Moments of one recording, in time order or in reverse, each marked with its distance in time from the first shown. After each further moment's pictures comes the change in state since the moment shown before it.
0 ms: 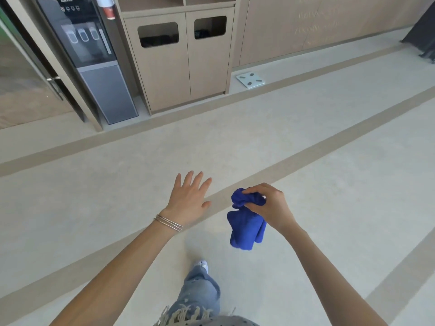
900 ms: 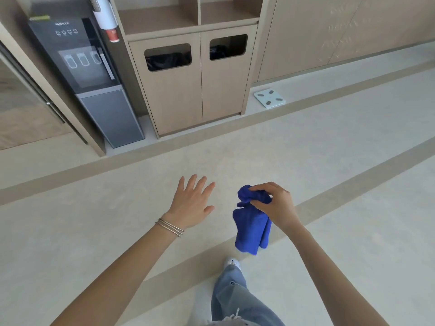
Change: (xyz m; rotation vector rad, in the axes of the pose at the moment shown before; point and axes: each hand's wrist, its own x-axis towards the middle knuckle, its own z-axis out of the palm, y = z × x) left_hand 0.313 -0.149 -0.049 0.010 -0.054 -0.032; right_hand 0.377 -0.007 -0.009 -0.010 0.003 -0.010
